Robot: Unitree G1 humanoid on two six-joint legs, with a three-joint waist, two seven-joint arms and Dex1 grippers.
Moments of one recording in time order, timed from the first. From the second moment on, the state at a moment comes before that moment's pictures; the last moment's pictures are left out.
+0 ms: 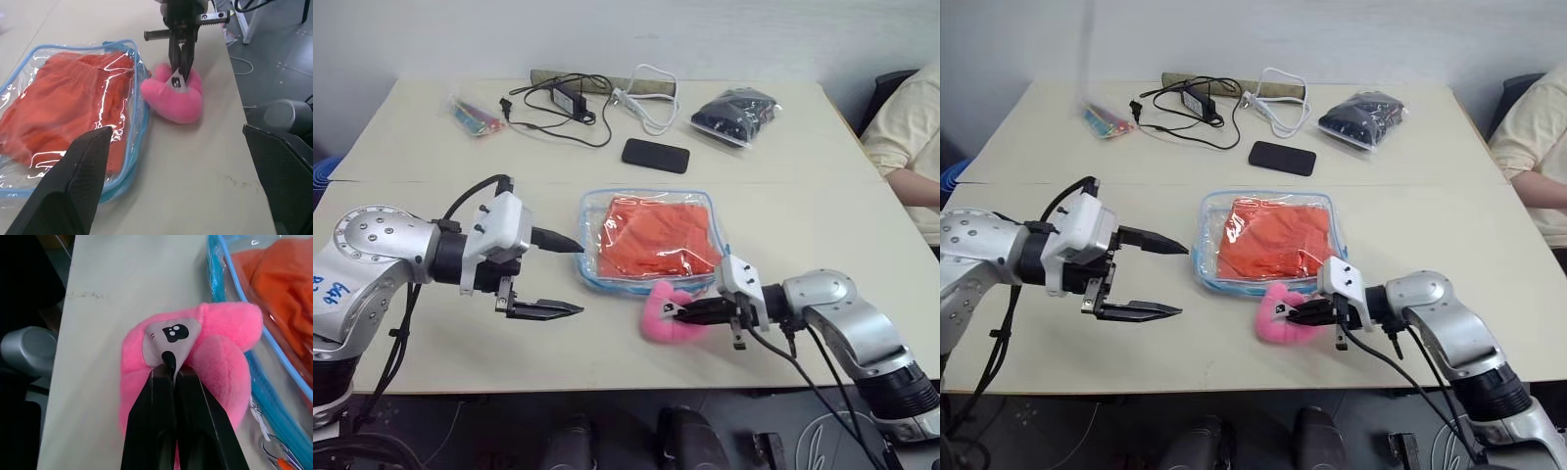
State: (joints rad) left arm -0.49 1.01 0.05 -0.45 -0.64 0.67 -1.13; right arm -0.37 -0.73 0.20 -0.21 0.35 0.45 1.20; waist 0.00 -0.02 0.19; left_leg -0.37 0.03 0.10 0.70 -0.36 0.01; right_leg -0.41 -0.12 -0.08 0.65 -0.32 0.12
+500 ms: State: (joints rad) left arm -0.61 0.83 -0.14 -0.35 -0.52 0.61 -1.13; right arm -0.34 -0.80 0.07 -0.35 0.45 0.57 1.18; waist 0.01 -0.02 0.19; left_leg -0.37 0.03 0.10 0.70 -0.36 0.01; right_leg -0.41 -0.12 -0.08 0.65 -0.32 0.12
